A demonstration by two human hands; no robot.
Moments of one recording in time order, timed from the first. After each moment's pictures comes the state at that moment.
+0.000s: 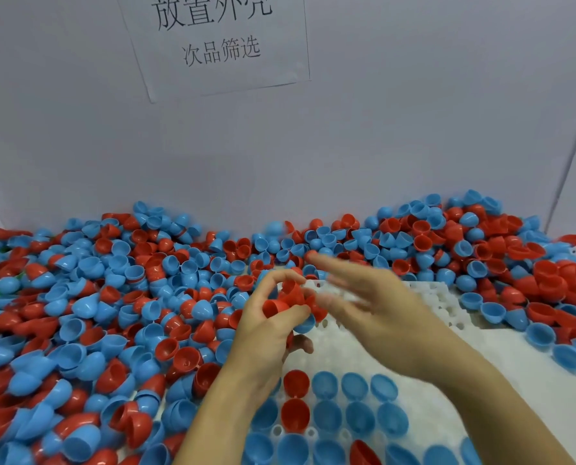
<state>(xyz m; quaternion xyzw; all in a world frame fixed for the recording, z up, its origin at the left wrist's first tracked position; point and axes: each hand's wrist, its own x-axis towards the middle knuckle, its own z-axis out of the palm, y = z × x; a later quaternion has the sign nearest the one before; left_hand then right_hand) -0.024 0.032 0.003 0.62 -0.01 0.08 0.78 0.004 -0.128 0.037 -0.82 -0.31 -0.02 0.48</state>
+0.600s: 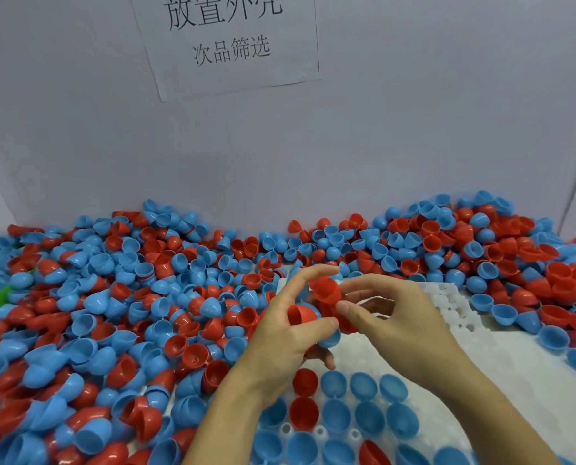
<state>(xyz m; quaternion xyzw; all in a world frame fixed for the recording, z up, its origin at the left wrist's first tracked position) -0.027 0.033 0.003 0.66 -0.11 0.01 0.75 0.007 -0.129 0.015 -0.80 -0.20 -0.06 0.56</state>
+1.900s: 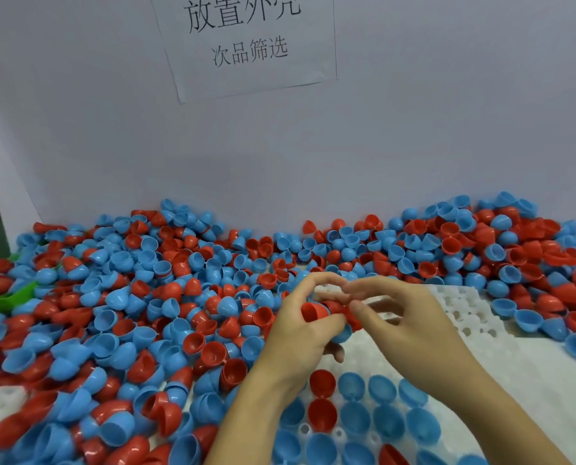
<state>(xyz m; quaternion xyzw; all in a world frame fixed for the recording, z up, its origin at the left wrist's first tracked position) -0.026 0.032 0.001 0.67 -0.05 0.04 0.74 -0.002 -0.118 0.018 -0.80 -0.23 -0.10 0.54</state>
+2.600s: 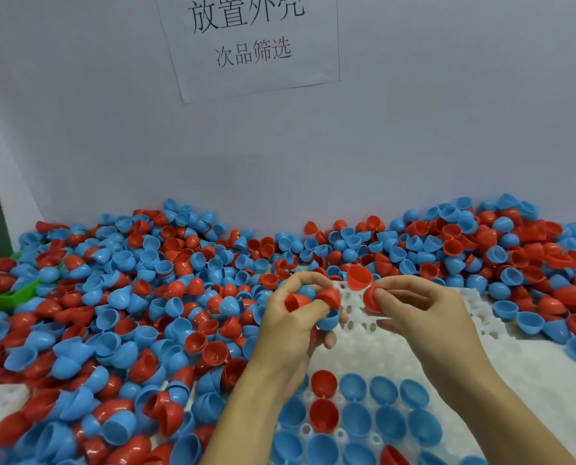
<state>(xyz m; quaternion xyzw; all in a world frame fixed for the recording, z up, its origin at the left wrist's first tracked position) -0.023 0.037 0.007 0.58 -0.01 0.08 0.81 0.006 -0.123 0.014 -0.72 -0.08 -0.07 0.69</state>
